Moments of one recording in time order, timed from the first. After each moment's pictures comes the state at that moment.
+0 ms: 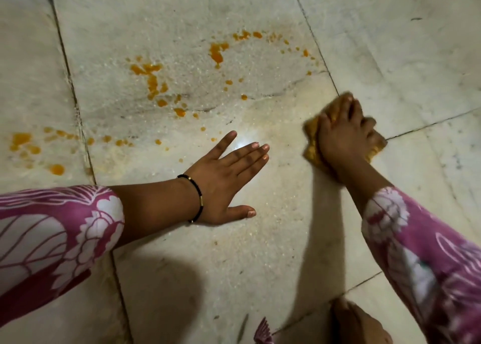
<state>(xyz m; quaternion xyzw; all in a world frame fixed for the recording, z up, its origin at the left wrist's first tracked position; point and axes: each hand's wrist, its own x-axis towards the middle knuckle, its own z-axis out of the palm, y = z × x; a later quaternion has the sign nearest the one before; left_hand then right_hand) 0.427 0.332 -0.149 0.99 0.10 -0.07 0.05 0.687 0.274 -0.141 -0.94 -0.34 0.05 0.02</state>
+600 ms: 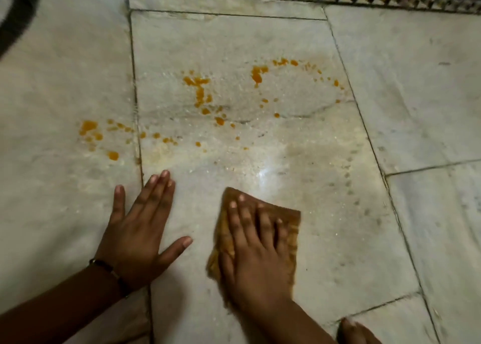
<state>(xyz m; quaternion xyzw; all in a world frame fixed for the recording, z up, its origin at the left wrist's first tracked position) 0.274 0.271 -0.145 0.88 0.45 -0.06 0.14 0.458 0.171 -0.137 -0.77 -0.63 0.08 -0.02</state>
